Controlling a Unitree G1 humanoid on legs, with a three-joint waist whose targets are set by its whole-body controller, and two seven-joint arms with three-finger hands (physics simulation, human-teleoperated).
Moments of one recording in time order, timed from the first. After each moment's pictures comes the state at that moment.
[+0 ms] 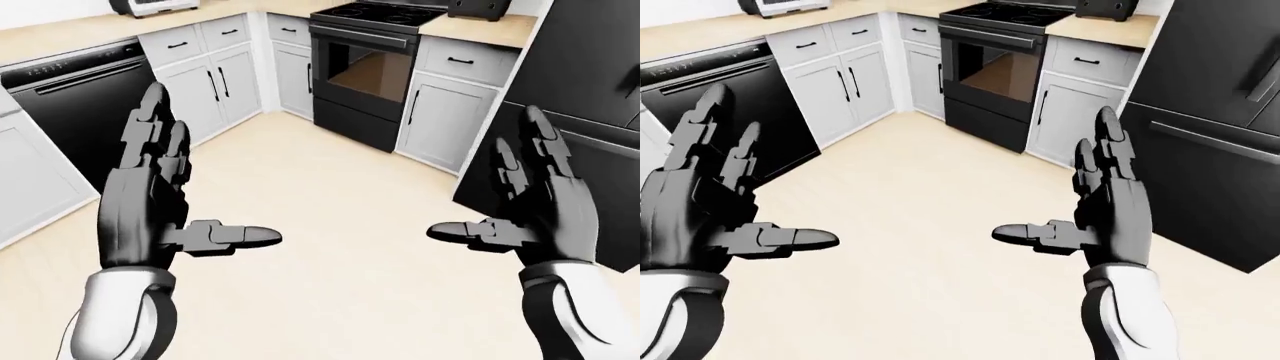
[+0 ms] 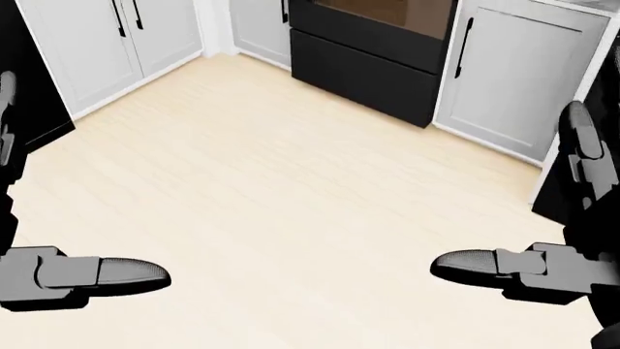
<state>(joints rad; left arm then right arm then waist) -0.20 0.37 0.17 -1.03 -0.45 0.92 0.33 -0.12 -0.11 -0.28 -0.95 0.21 0.84 -0.07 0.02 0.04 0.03</state>
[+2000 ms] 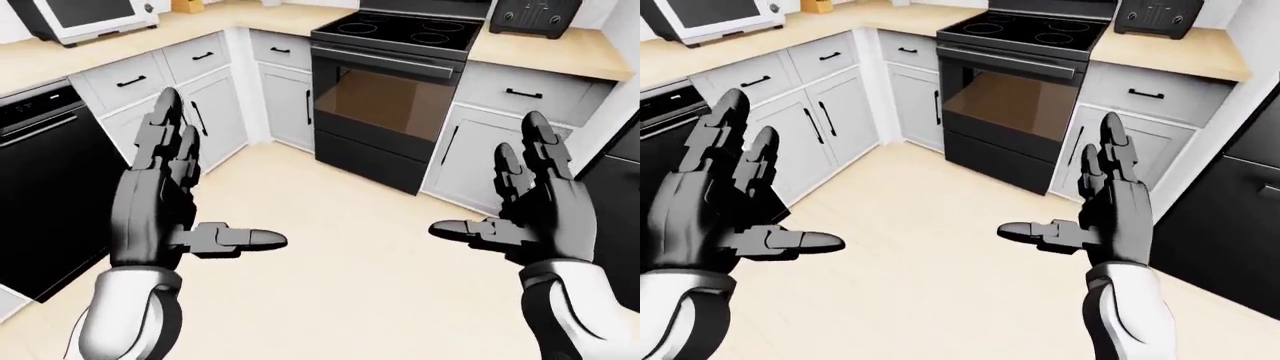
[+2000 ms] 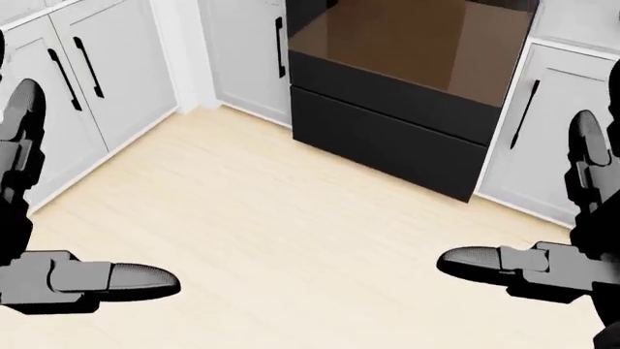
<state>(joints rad) -0.20 0.35 0.15 -1.02 -0.45 0.93 0.31 -0.11 -0.11 -0.28 -0.91 0.17 0.83 -0.07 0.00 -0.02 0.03</state>
